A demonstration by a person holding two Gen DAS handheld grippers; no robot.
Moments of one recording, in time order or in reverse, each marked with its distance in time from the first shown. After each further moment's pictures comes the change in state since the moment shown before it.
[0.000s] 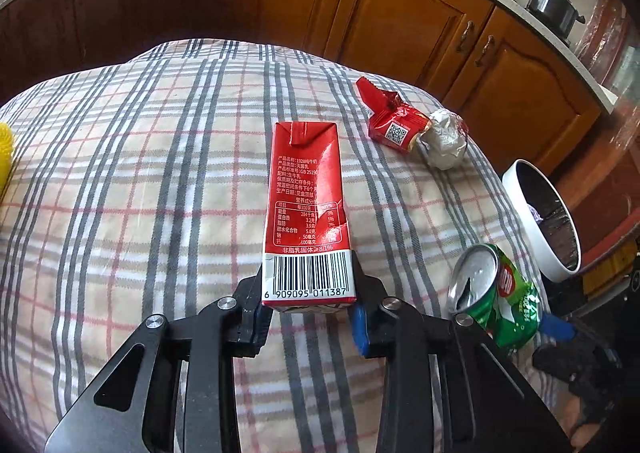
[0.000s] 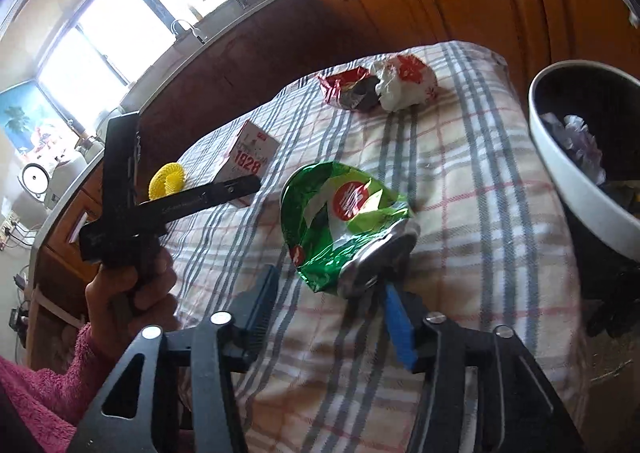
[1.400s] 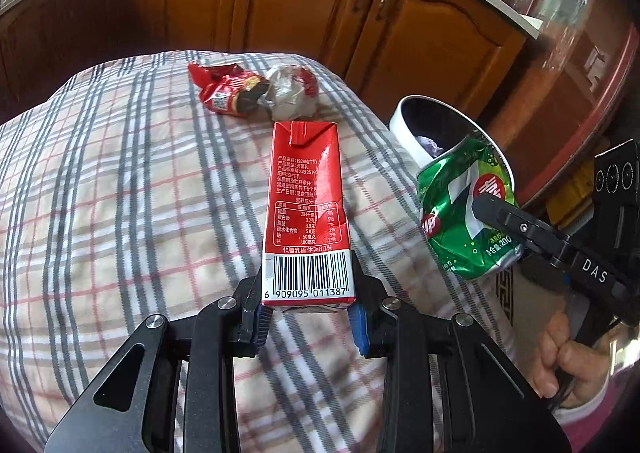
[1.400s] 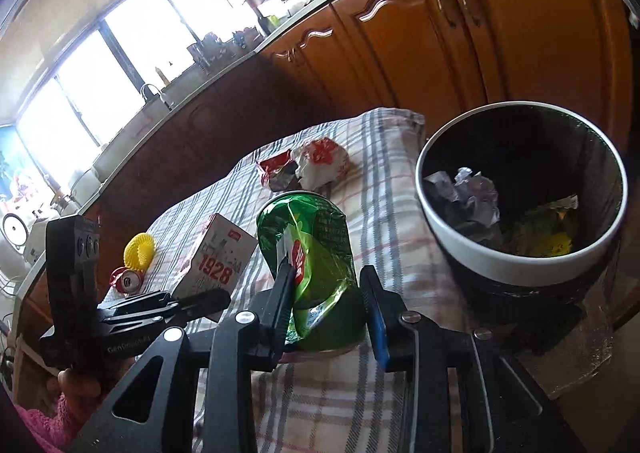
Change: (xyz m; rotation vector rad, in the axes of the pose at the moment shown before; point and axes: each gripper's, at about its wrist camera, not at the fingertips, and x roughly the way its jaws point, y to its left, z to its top) left arm -0.015 -0.114 -0.030 0.227 0.051 -0.157; right arm -0.054 -0.049 0.007 0.108 -0.227 -0.102
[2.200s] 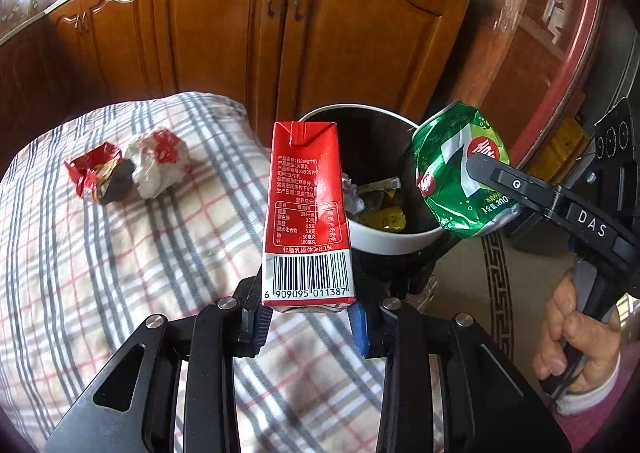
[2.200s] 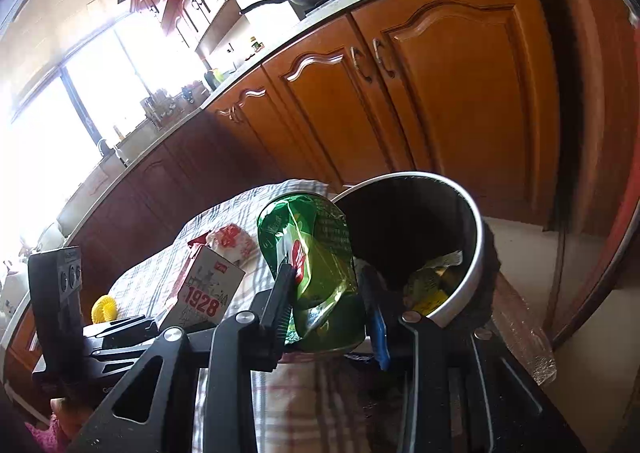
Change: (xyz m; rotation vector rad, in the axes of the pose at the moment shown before) left arm 0.034 -0.103 0.050 0.197 -0.003 -0.056; right arm -0.064 -0.076 0.034 0.087 -0.162 -0.164
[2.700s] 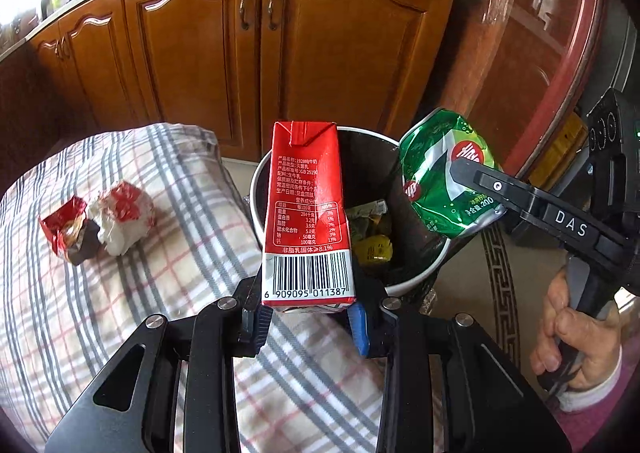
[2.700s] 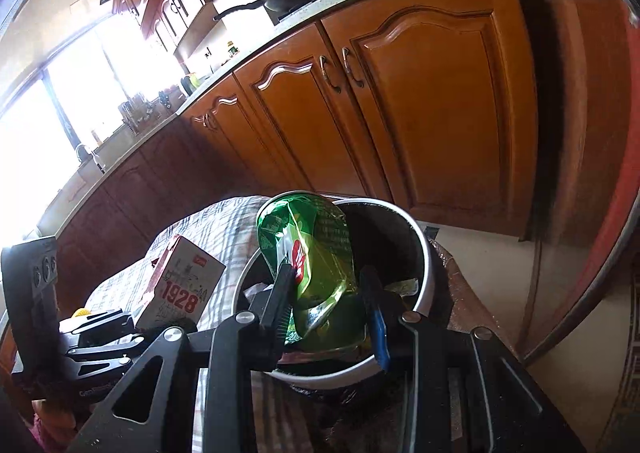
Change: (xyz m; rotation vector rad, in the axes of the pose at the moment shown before) left arm 0.024 -0.031 0.040 0.070 -0.006 0.004; right arm 0.003 -0.029 0.019 0.000 -0.007 -0.083
